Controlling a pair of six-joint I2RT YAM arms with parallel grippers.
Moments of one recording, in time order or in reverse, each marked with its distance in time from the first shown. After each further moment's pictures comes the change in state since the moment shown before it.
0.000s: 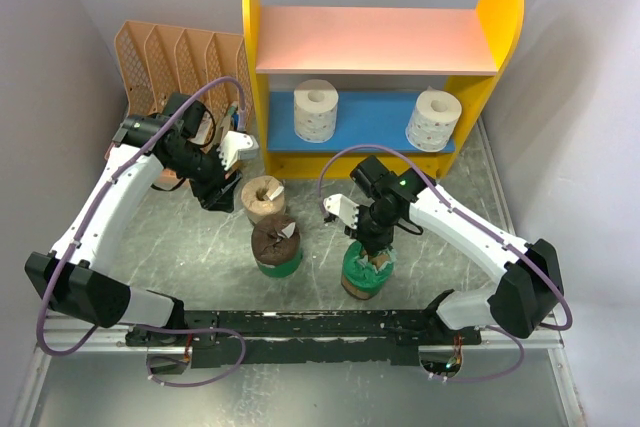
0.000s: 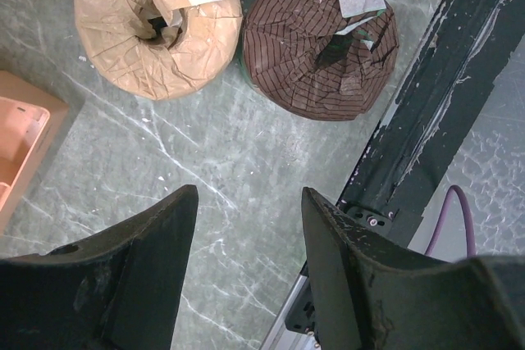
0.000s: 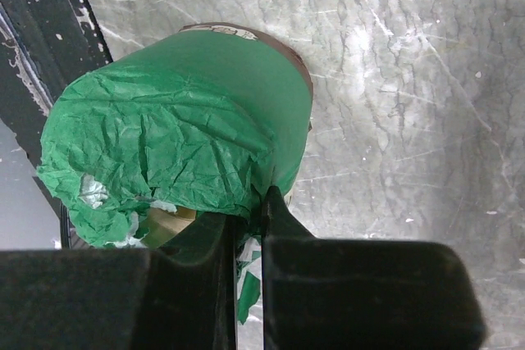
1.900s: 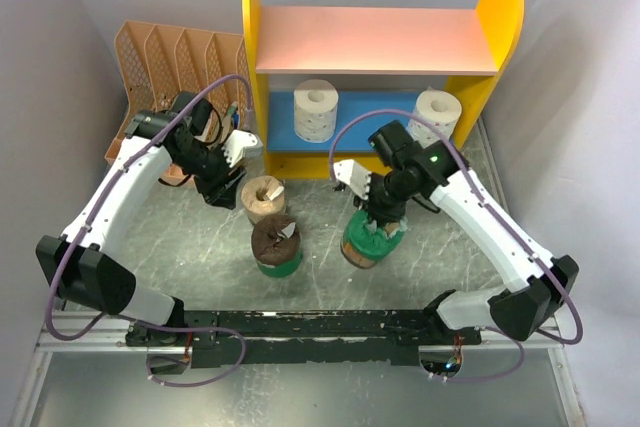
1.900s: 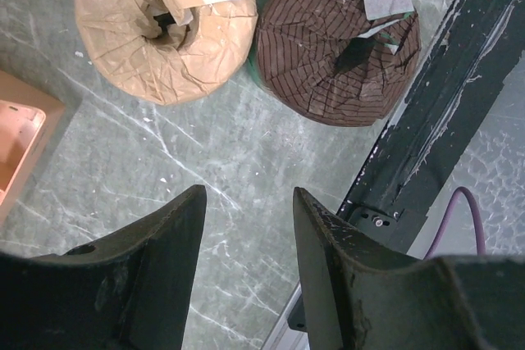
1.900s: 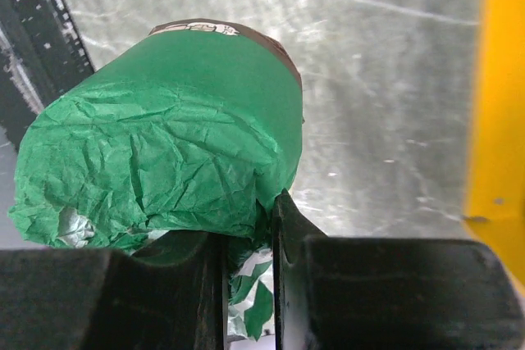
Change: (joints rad) left arm -0.001 0.054 -0.011 0.021 -0.016 0.000; right arm -0.053 -0.011 0.280 -0.184 0.035 -0.040
